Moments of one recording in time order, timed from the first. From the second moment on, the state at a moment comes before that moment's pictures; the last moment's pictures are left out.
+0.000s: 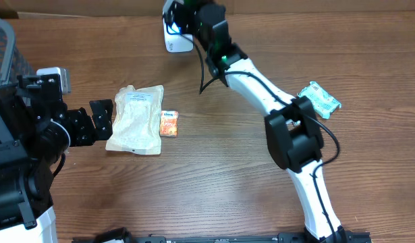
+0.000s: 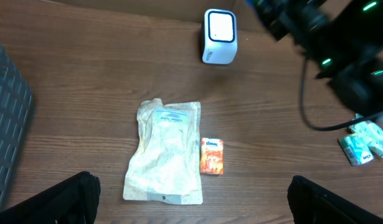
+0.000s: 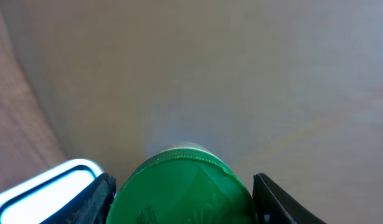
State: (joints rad) left arm 0.26 1.06 1.51 -1.18 0.33 0.01; right arm 0.52 2.45 2.03 0.38 0.04 -0.89
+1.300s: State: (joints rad) left arm 0.26 1.07 1.51 -1.18 0.33 0.01; right arm 0.53 2.18 2.03 -0.46 0.03 -0.39
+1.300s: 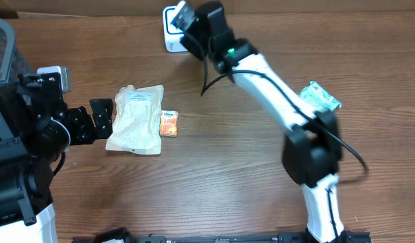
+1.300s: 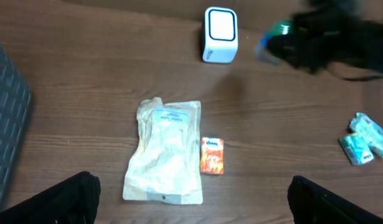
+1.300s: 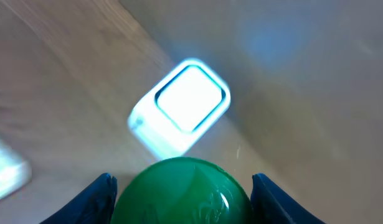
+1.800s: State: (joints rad) left arm 0.26 1.07 1.51 -1.18 0.33 0.01; right arm 0.37 2.03 2.00 -1.11 -0.04 -0.01
